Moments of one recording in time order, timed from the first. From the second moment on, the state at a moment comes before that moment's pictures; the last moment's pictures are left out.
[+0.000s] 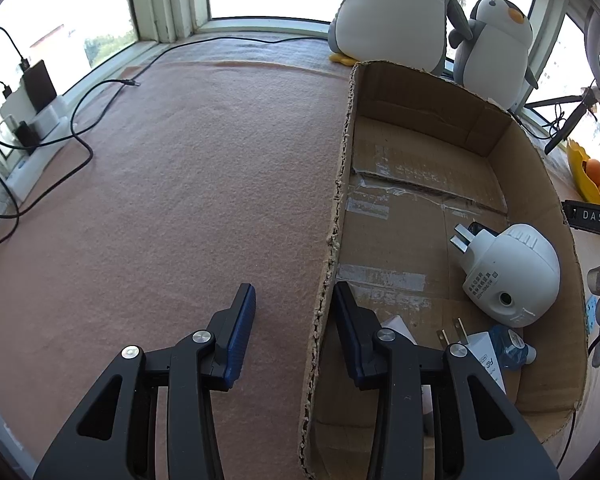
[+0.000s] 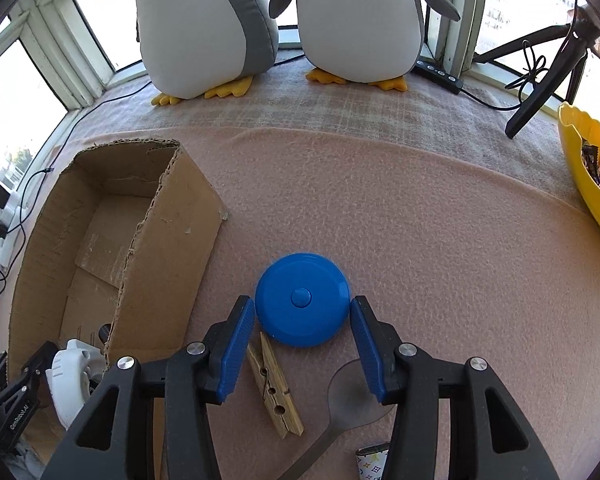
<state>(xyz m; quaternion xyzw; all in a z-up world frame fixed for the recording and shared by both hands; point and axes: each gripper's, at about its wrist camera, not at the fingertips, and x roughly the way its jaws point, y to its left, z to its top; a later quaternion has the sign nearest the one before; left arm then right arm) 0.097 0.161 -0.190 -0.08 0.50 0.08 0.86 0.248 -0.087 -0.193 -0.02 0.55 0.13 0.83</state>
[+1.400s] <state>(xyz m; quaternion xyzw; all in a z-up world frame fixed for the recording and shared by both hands) 0.097 0.162 -0.189 -0.08 0.50 0.08 0.86 0.225 -0.068 -0.141 -0.02 0.50 0.18 0.85</state>
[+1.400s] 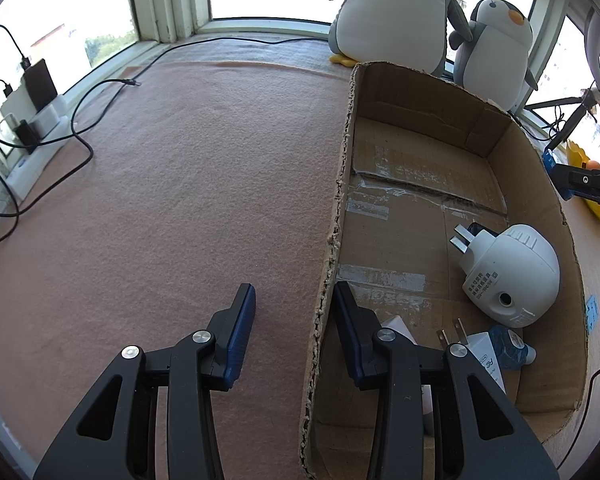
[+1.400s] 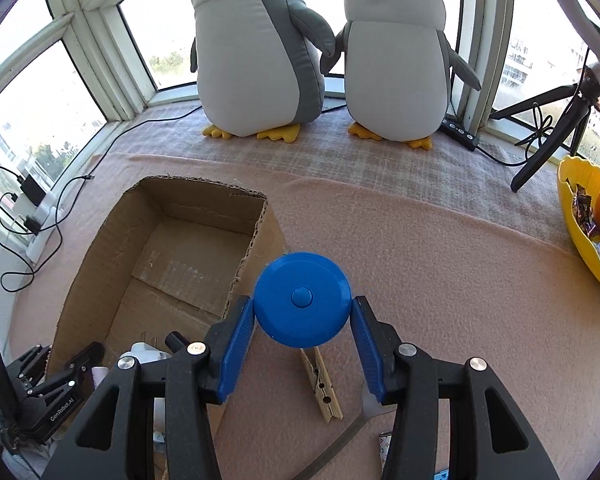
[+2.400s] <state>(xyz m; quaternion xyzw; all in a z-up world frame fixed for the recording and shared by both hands) 0.097 0.162 -0.189 -0.08 0.50 0.08 0.86 0.196 0.021 -0.142 -0.10 0.48 0.25 0.84</state>
